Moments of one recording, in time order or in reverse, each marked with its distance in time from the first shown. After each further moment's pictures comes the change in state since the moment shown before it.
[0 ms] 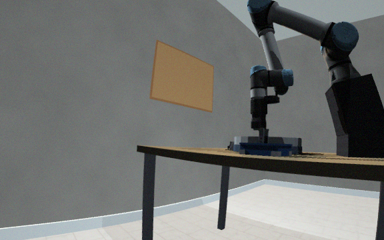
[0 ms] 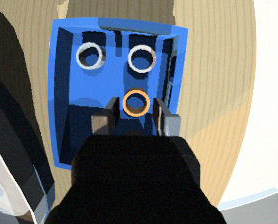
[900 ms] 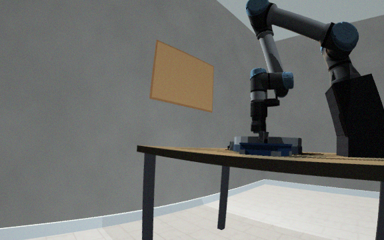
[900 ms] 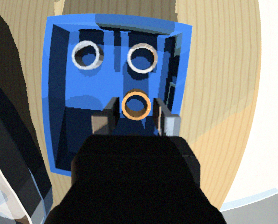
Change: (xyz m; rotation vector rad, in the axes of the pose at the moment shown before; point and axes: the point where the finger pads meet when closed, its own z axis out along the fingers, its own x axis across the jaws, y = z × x) arm 0.000 0.000 0.013 0.000 0.000 0.000
